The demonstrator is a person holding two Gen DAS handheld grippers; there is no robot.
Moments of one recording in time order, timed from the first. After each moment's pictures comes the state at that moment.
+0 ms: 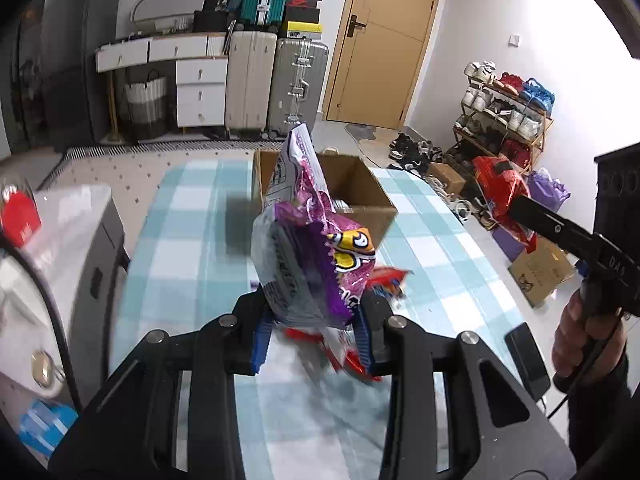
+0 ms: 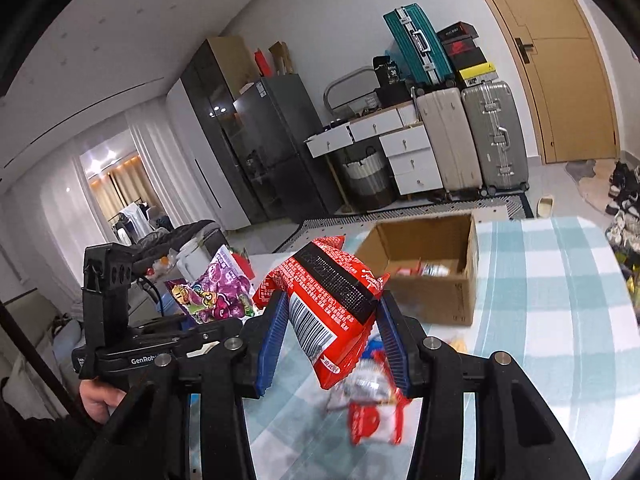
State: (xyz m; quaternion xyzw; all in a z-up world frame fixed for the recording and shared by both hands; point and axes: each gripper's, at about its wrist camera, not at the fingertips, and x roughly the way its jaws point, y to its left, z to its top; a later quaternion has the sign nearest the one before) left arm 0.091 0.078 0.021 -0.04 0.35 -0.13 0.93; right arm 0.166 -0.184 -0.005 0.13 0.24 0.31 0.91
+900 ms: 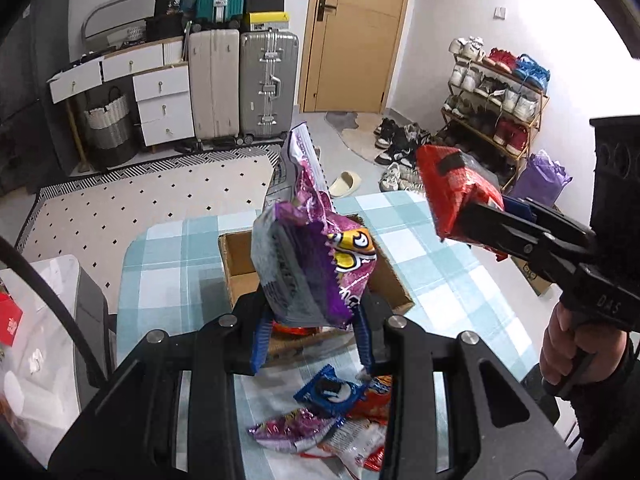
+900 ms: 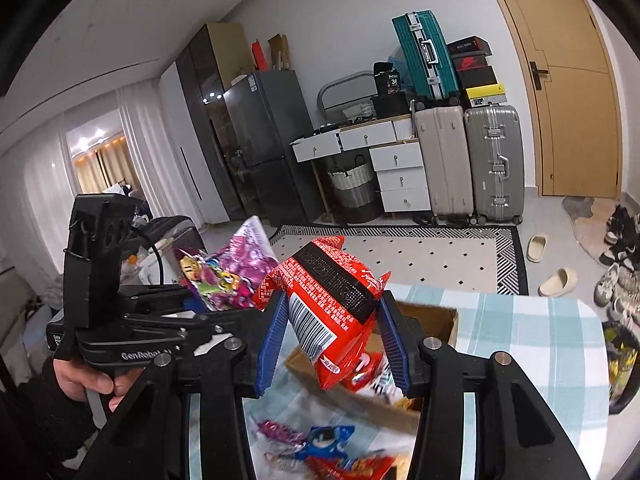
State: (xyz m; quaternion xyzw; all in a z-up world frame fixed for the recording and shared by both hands) left arm 0.324 0.019 0.079 0.01 0.38 -0.17 0.91; right arm 0.325 -0.161 0.044 0.07 0.25 0.29 0.92
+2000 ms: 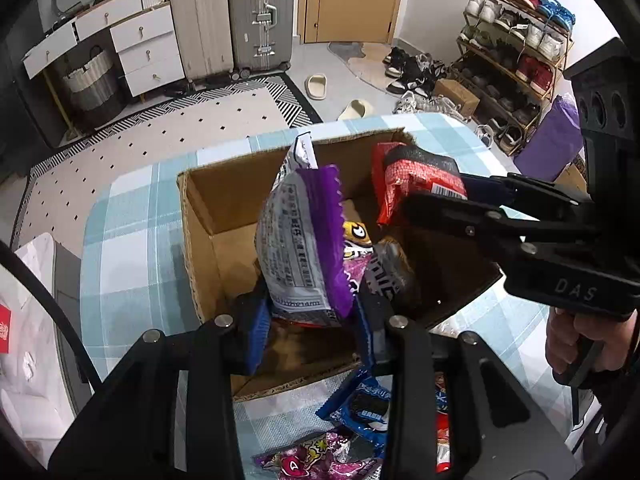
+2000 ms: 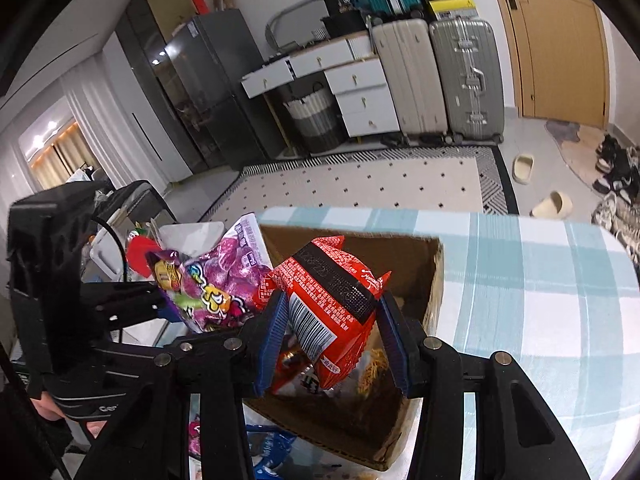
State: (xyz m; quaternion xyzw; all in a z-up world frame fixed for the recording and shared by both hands) left arm 0.439 -0.014 -0.098 0.06 0.49 -0.16 0.86; right arm 0.459 -0.153 -0.099 0.09 0.39 0.25 0.88
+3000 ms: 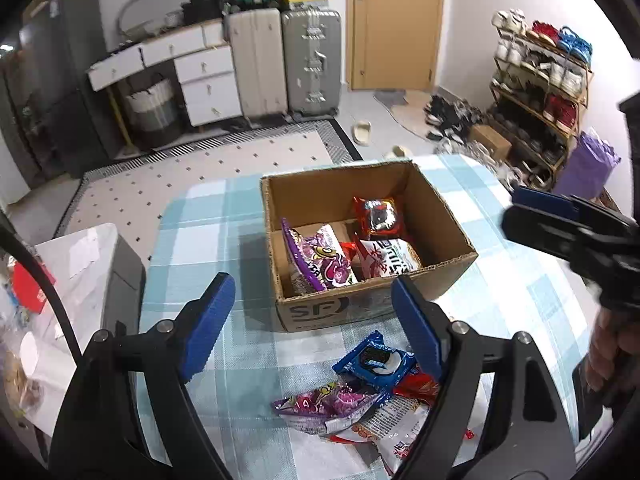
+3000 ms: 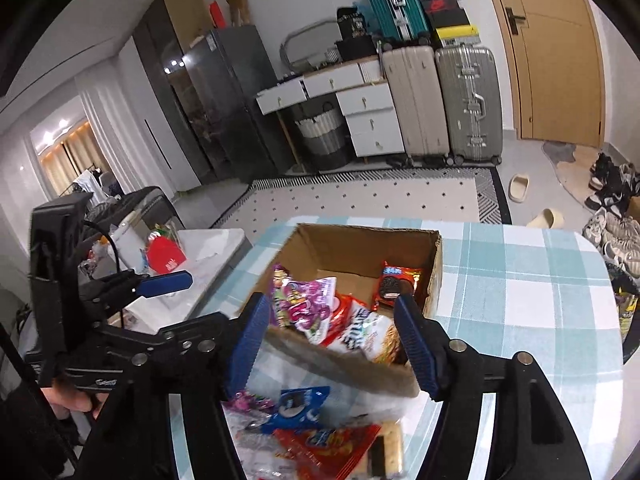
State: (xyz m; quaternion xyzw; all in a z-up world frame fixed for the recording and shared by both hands) left arm 0.323 0.017 -0.035 0.05 0.39 -0.07 0.92; right arm 0.349 -0.170 -0.036 0.08 0.33 0.26 0.90
